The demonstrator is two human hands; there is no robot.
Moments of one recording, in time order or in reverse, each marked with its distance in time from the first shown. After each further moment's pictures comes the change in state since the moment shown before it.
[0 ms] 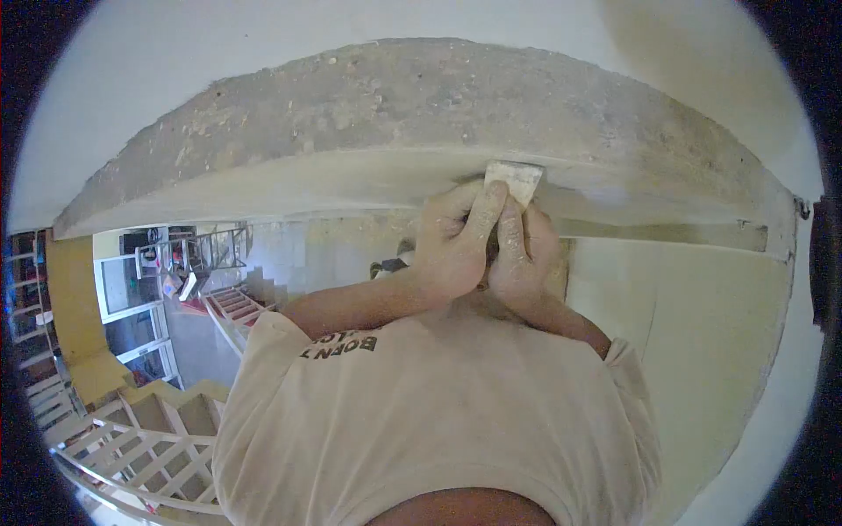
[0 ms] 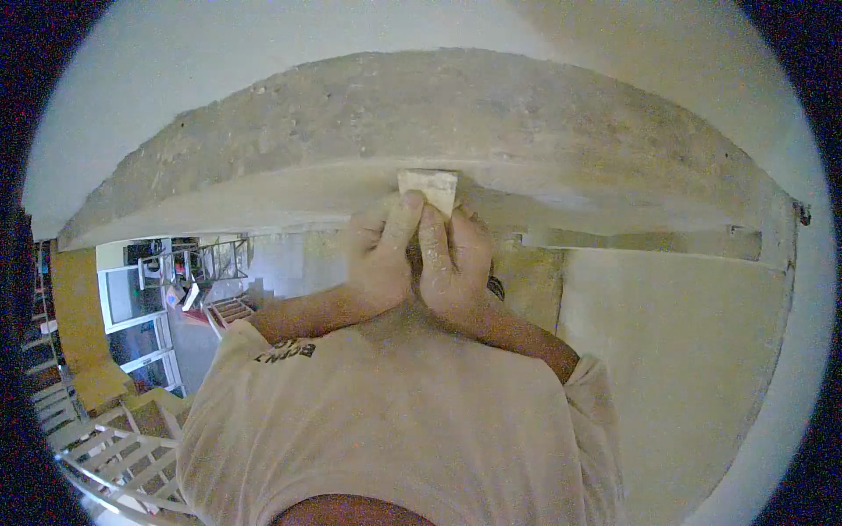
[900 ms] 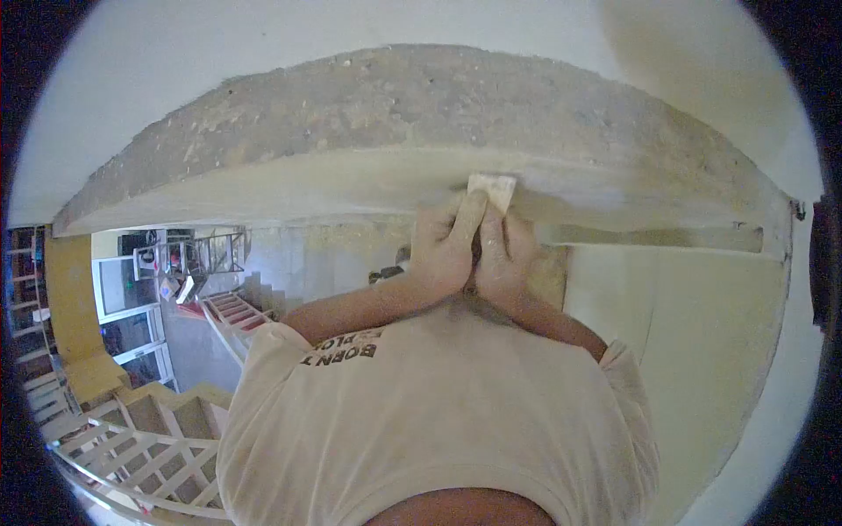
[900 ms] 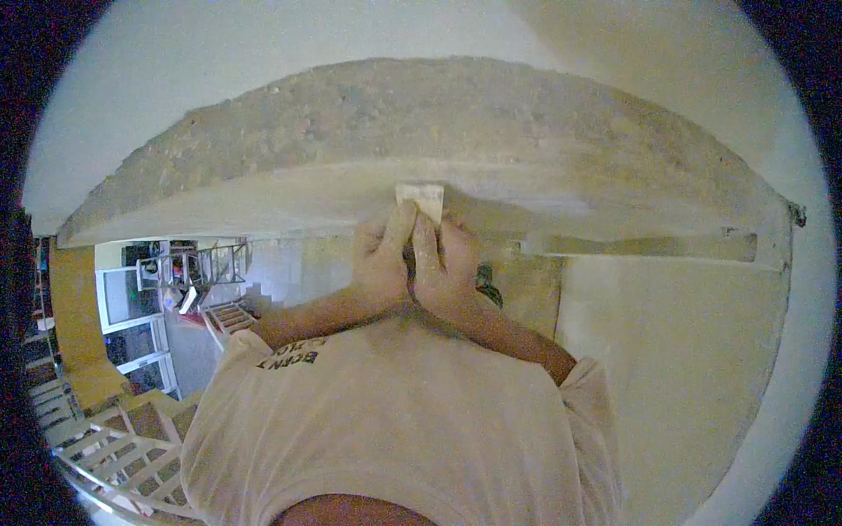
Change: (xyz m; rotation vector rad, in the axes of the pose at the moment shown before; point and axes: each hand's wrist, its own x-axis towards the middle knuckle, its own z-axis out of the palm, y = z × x) left_hand -0.001 -0.012 -0.011 -0.023 0.017 0.020; right_hand -0.005 0.018 0.016 -0.120 0.067 -0.120
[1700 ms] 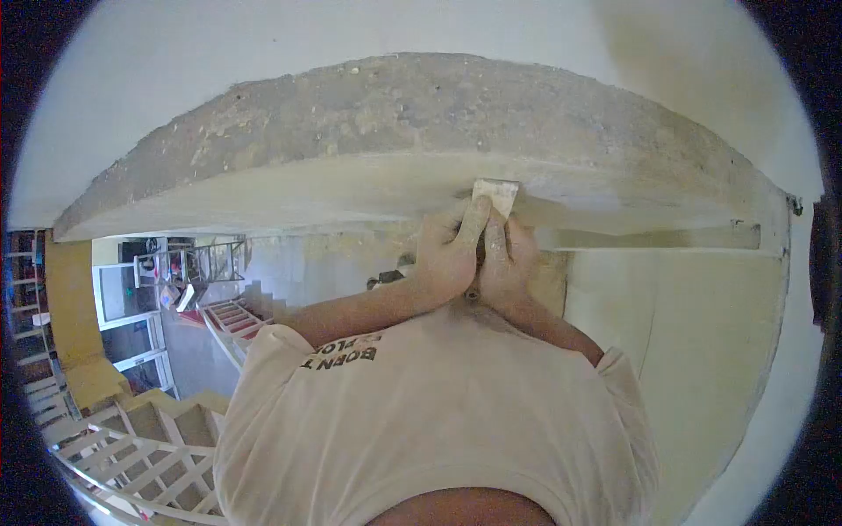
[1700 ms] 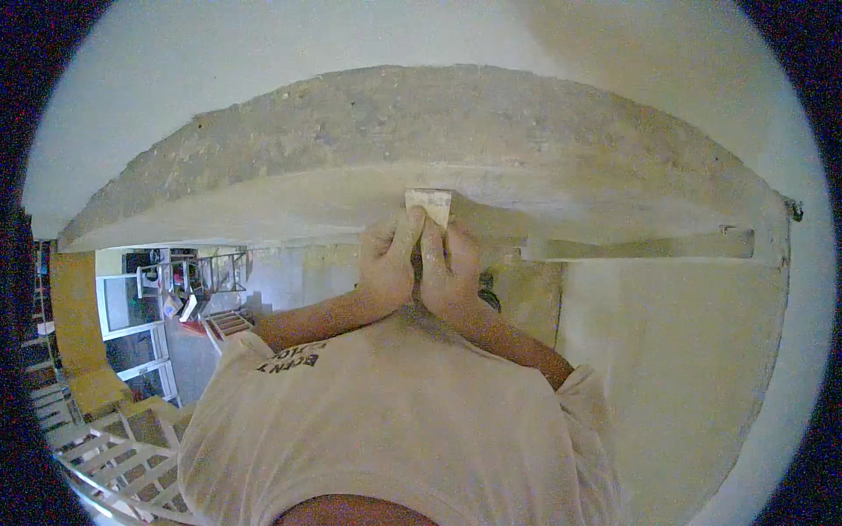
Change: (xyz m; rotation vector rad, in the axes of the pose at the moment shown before) left_hand 0.001 -0.006 -0.003 0.131 -0.021 0.007; right_hand -0.001 0.001 0.003 -0.070 0.025 -0.018
